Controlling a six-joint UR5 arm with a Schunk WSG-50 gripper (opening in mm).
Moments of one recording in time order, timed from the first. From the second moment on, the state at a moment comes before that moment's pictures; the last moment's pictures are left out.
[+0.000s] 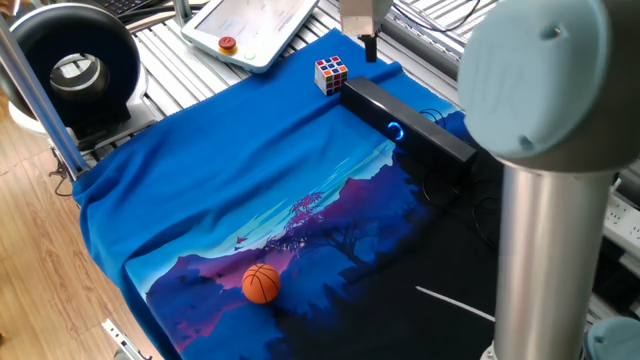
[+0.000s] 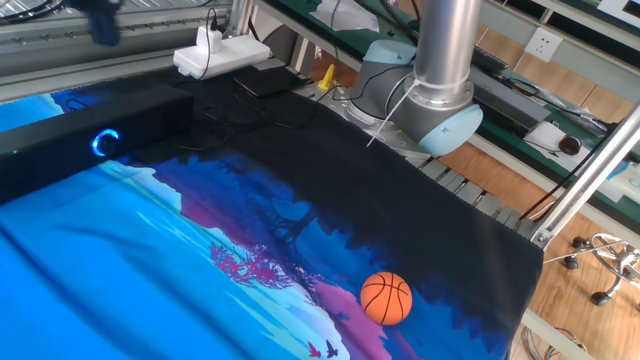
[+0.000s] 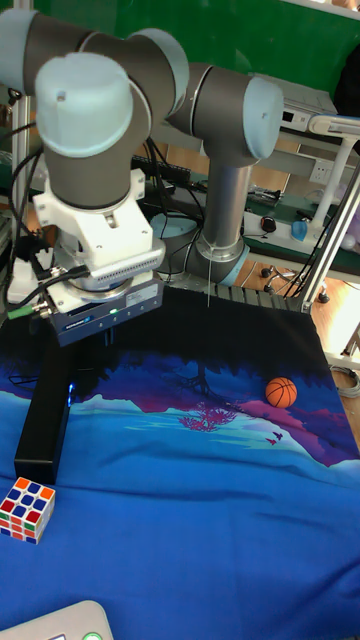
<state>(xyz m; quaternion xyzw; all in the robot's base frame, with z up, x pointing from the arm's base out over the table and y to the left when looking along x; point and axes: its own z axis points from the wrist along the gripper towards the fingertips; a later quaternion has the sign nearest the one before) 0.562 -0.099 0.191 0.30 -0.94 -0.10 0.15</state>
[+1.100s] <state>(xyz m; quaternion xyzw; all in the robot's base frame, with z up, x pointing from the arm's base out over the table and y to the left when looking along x) 0.564 -0.094 0.191 0.42 -0.89 -0.15 0.13</state>
